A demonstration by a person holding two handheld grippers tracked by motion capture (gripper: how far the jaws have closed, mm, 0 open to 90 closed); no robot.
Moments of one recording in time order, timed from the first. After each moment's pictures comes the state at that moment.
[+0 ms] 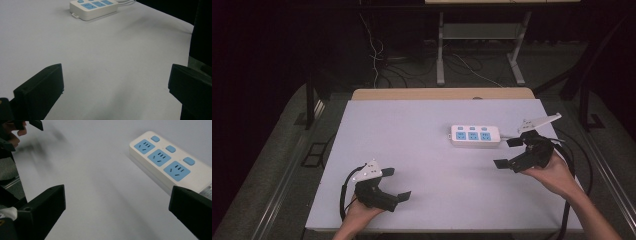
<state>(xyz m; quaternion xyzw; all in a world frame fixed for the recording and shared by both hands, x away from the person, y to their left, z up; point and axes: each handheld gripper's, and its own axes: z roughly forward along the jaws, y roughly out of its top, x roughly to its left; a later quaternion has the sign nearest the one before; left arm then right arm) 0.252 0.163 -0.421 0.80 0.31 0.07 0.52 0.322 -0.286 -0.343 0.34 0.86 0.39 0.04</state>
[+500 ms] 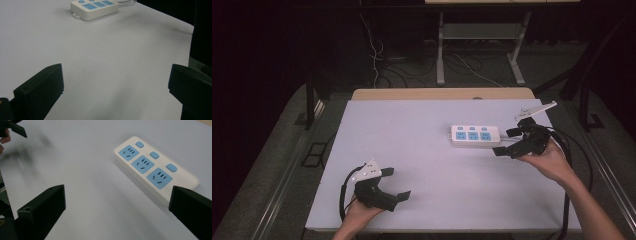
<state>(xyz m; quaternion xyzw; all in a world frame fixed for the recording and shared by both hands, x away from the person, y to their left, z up) 0.252 0.164 -0.422 0.79 0.31 0.06 0.52 0.353 -0.288 -0.341 0.36 0.85 0.38 0.04</state>
